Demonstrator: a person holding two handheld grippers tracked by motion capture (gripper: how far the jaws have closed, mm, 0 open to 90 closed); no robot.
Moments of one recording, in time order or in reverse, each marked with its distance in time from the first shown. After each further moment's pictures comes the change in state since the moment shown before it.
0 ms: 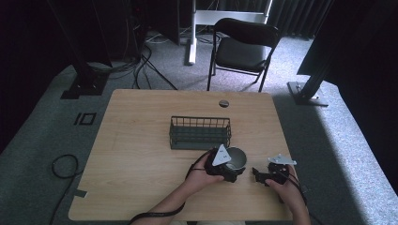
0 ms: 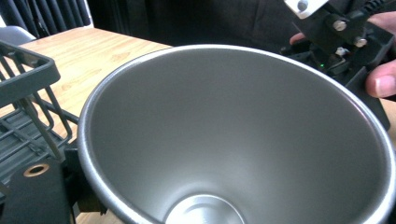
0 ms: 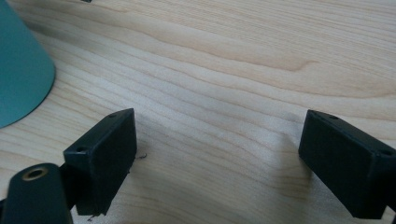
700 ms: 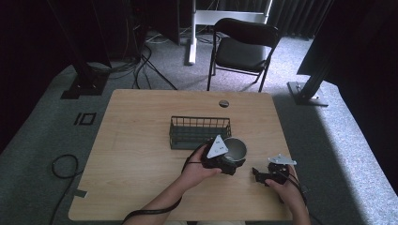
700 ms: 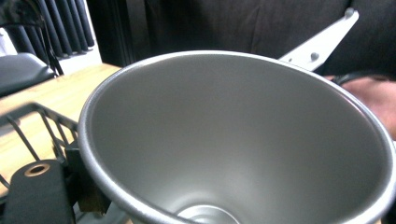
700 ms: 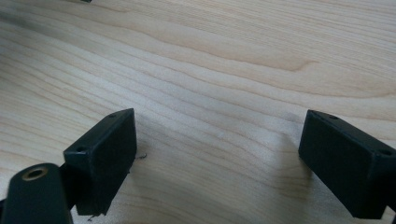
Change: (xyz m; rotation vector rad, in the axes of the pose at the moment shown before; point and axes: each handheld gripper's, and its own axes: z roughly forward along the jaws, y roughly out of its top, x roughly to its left) left arm 0.010 0.042 -0.029 -0.069 0.009 0.000; right arm 0.000 0.000 0.000 -0.001 0.000 0.000
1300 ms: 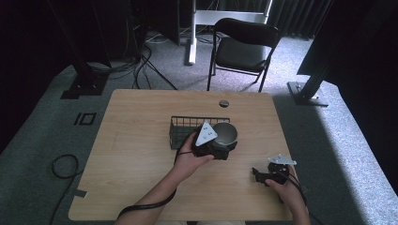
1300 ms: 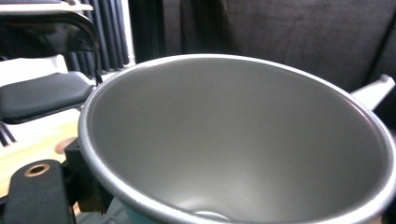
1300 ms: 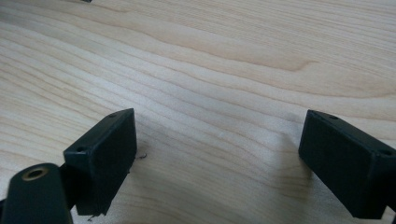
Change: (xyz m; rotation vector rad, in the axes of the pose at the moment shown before) left arm 0.029 0.030 -0.030 -0.084 0.132 -0.041; right arm 0.000 0.000 0.000 -0.001 0.000 0.000
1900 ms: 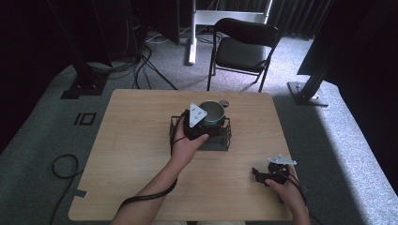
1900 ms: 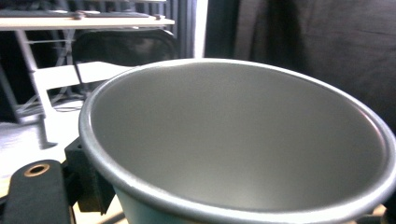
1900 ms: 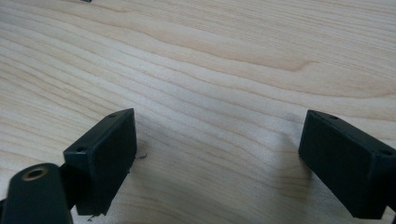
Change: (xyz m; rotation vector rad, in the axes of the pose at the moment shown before) left arm 0.035 0.031 -0.003 -0.030 0.308 -0.090; right arm 0.000 0.000 0.000 0.000 0.000 0.001
